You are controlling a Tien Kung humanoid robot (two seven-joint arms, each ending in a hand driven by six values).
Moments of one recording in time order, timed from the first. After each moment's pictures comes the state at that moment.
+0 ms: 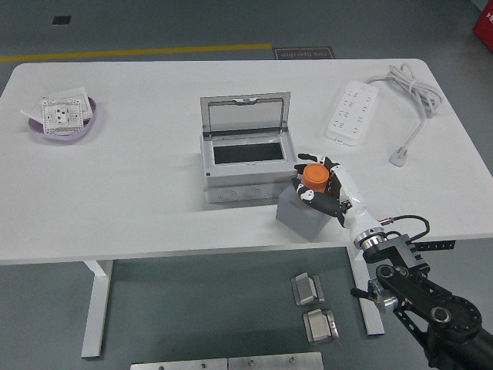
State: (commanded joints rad) left arm 0.06 0.27 -0.45 -0.23 0.27 0.04 0.34; right arm 0.23 -0.22 0.89 1.21 -1.04 -0.28 0.32
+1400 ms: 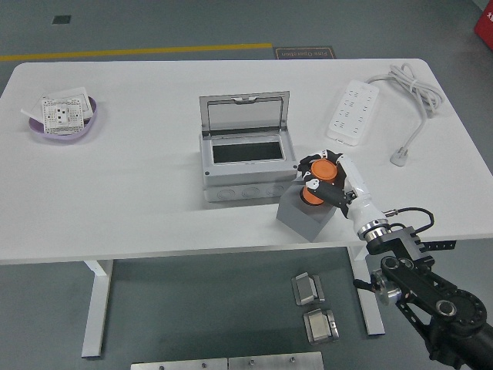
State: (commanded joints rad) left arm 0.06 0.26 -0.43 -0.24 0.26 0.05 0.33; right arm 0.24 -0.24 0.92 1.25 -1.02 -0.28 0.32
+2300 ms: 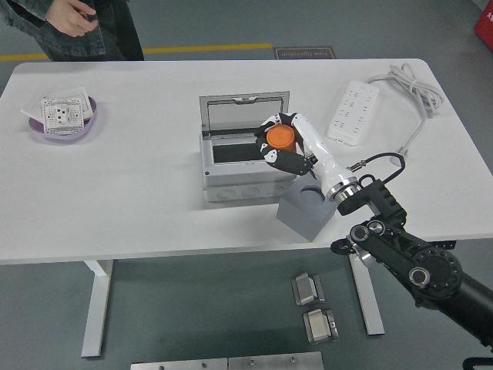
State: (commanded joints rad) left arm 0.05 0.28 -0.39 -0.23 0.22 0.05 0.33; right arm 0.52 -0.22 0.76 1.23 -1.29 -0.27 0.18
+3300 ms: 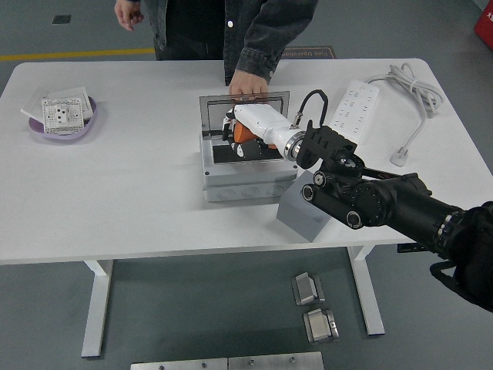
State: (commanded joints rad) left arm 0.04 0.29 -0.35 -0.23 0.20 0.05 0.33; right arm 1.00 -0.04 0.26 0.63 -1.48 -0.25 0.14
